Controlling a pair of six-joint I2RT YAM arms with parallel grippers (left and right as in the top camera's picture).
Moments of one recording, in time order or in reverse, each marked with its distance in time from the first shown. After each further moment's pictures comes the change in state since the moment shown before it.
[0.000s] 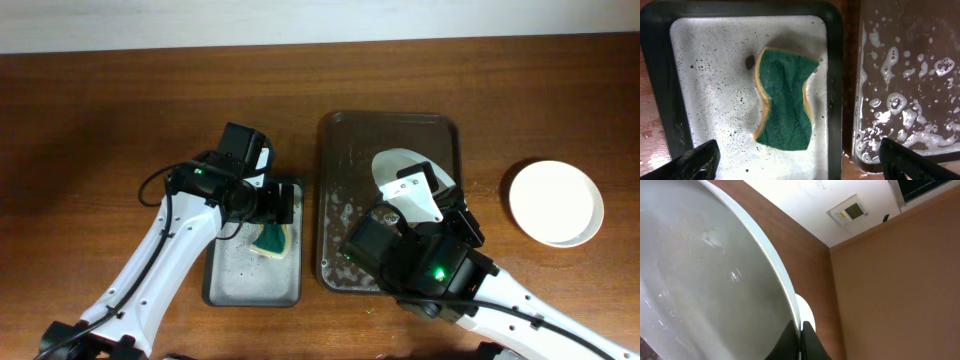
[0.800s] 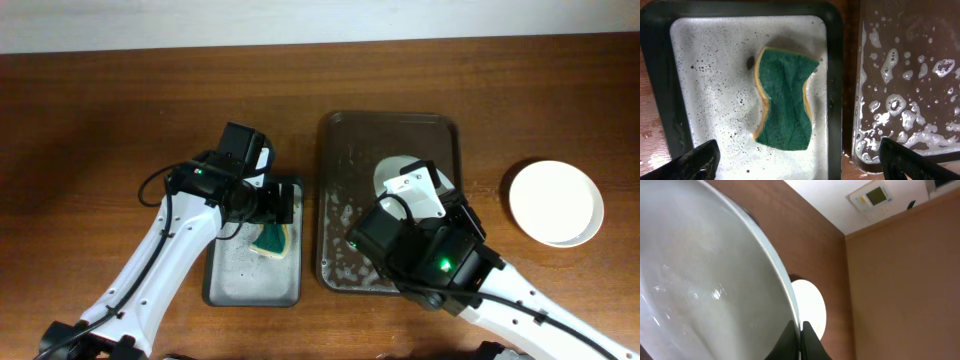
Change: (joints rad) left arm 0.000 0.000 0.000 0.000 0.000 0.000; right arm -0.069 0.000 0.005 0.019 -0.129 -0.054
